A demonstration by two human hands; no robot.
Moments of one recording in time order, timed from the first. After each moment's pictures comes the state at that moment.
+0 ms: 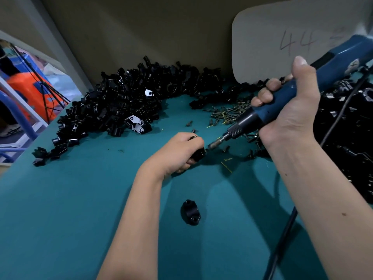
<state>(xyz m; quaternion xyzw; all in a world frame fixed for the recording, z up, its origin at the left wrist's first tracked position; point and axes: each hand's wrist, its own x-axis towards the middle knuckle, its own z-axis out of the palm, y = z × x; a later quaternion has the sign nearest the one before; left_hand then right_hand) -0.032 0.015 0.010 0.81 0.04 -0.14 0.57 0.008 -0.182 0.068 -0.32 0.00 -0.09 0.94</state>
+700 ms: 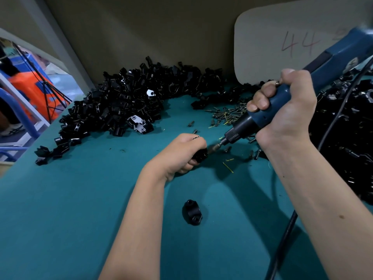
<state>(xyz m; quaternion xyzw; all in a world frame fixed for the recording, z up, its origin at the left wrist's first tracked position) -0.033 0.012 0.008 0.79 0.05 -0.15 0.59 0.004 -0.173 0.070 -0.35 -0.05 -0.11 0.93</state>
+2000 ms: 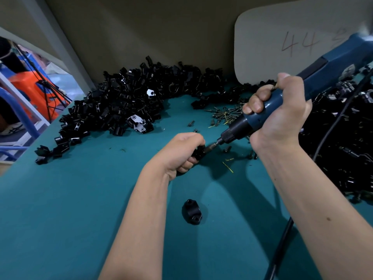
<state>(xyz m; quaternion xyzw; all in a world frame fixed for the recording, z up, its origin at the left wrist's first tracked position) -0.030 0.012 0.006 0.78 0.09 -0.15 0.61 0.001 -0.162 0.062 -0.34 -0.05 -0.16 0.93</state>
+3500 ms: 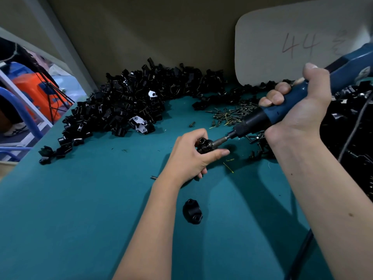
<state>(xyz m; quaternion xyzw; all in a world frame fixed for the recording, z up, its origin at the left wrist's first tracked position) -0.037 -0.001 -0.016 0.83 -0.05 0.06 0.55 0.007 -0.187 0.075 -0.28 0.03 -0.11 0.95</state>
